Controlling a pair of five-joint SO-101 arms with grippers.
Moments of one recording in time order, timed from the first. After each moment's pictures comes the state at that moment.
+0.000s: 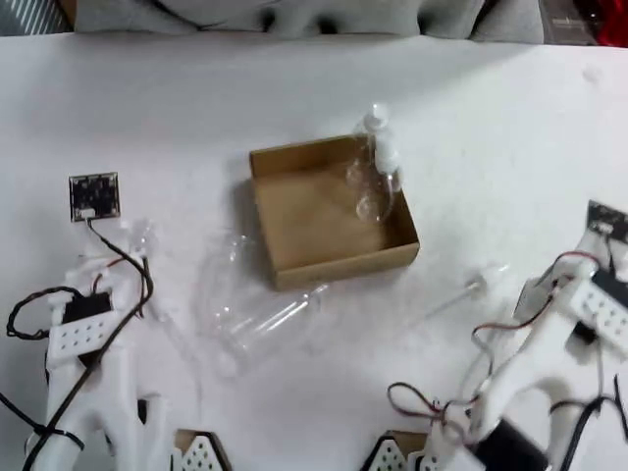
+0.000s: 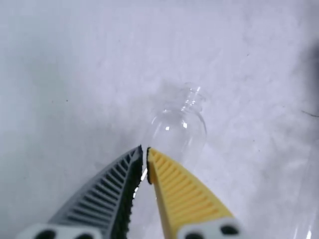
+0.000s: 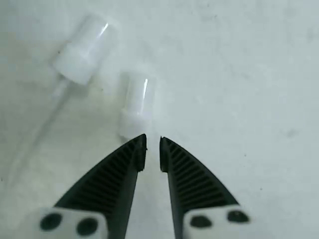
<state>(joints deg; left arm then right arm) -22.5 -40.0 72.5 28.1 -6.3 38.2 -27.4 45.6 65.1 19.2</state>
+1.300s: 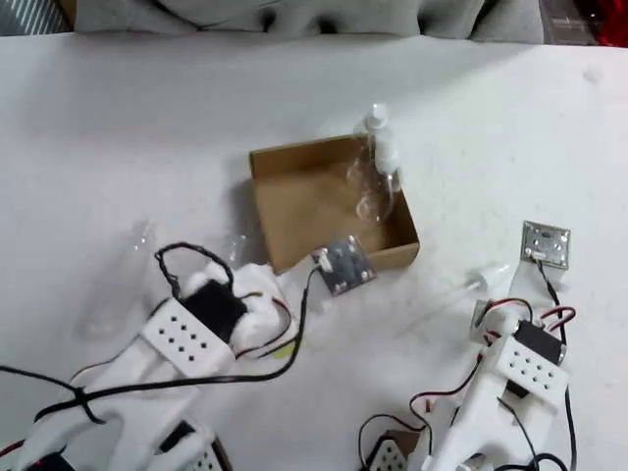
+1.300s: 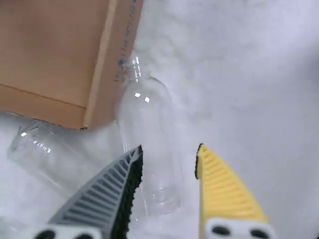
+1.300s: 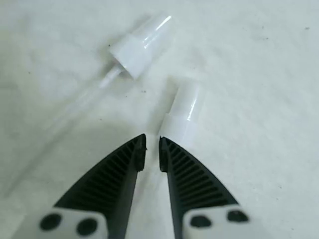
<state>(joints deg) 34.4 -40.0 51.0 69.2 -21.9 29.3 -49.4 71.6 48.2 19.6</state>
